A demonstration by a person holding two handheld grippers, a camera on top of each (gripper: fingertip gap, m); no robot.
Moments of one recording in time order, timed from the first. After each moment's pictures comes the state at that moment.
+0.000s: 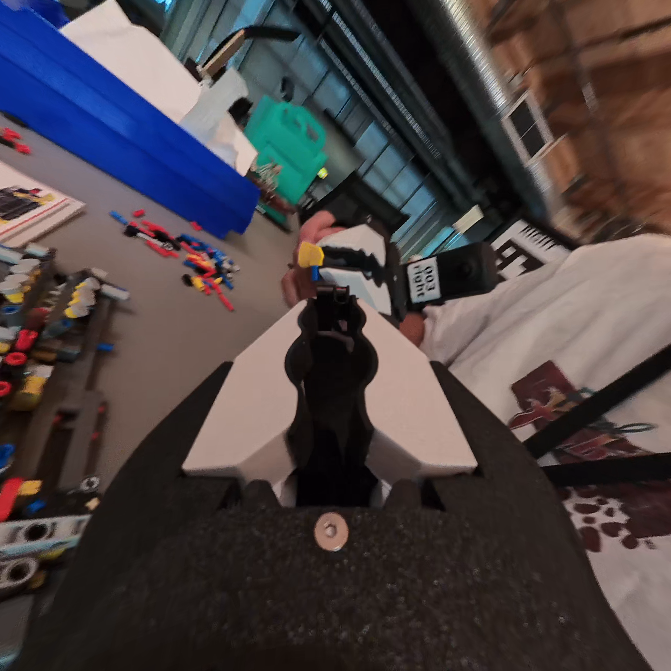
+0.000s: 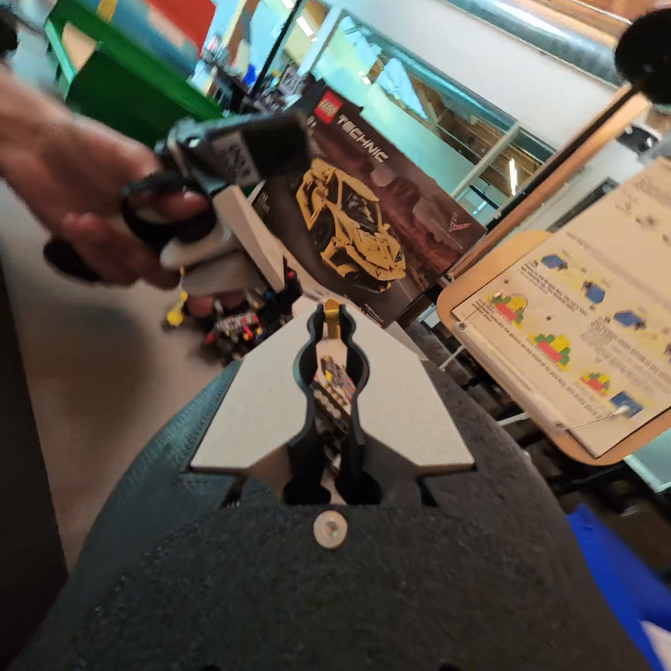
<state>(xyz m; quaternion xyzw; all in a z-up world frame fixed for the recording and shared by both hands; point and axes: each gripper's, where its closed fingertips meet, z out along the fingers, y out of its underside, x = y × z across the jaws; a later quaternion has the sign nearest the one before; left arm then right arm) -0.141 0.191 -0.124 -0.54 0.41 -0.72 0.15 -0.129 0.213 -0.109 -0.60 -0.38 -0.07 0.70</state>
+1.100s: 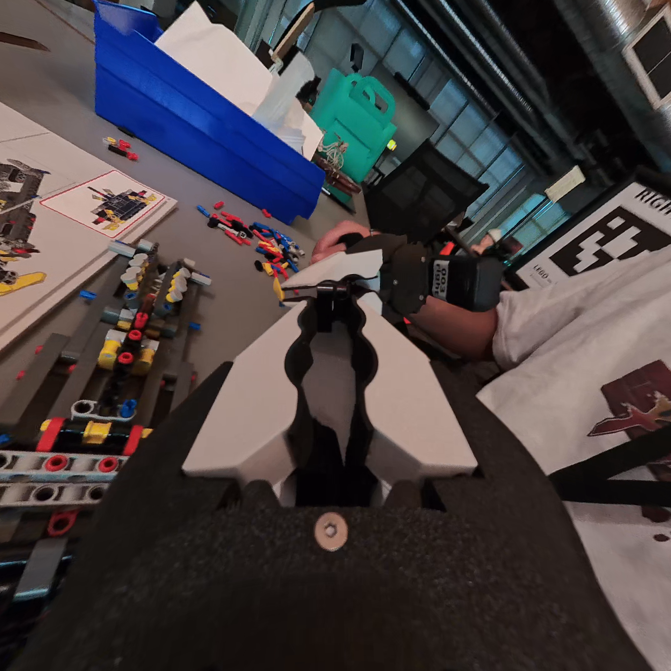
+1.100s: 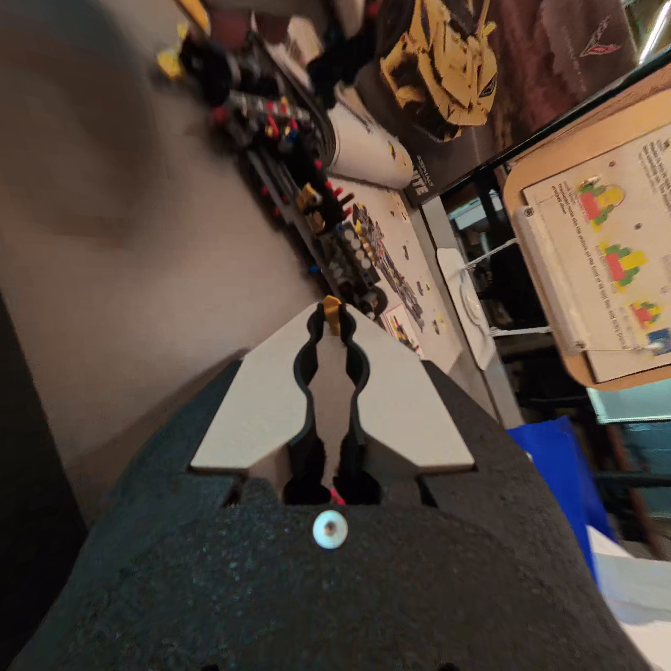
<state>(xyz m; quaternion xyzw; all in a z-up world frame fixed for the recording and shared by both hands) -0.141 0.214 -0.144 -0.59 0.44 -0.65 0.20 -0.067 0.213 -0.203 -0.69 -0.46 -0.17 0.53</state>
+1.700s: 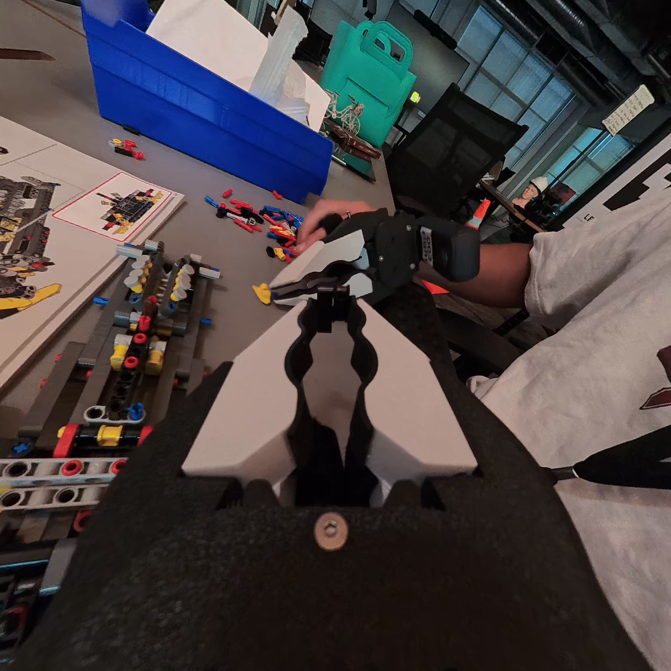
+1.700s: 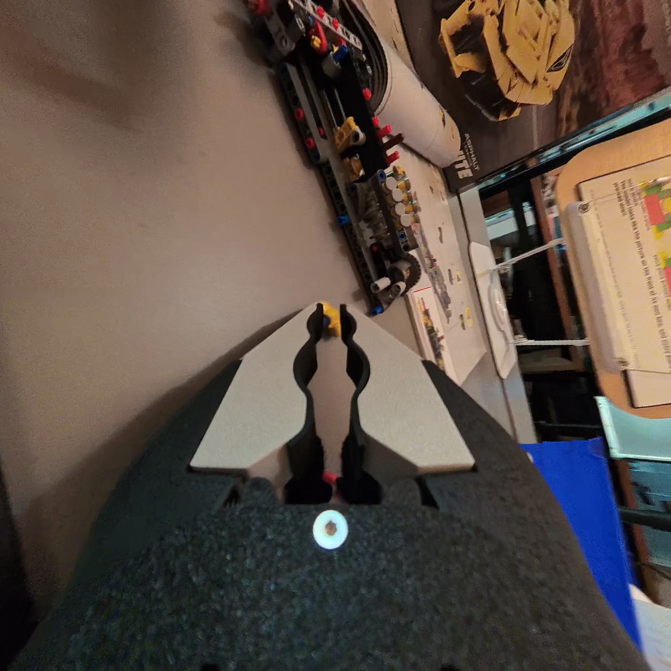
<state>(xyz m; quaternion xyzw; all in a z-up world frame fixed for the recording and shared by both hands) -0.139 0.206 -0.155 -0.59 0.50 -0.59 0.24 -0.047 0.217 -0.238 -0.68 -0.52 -0.16 0.50</state>
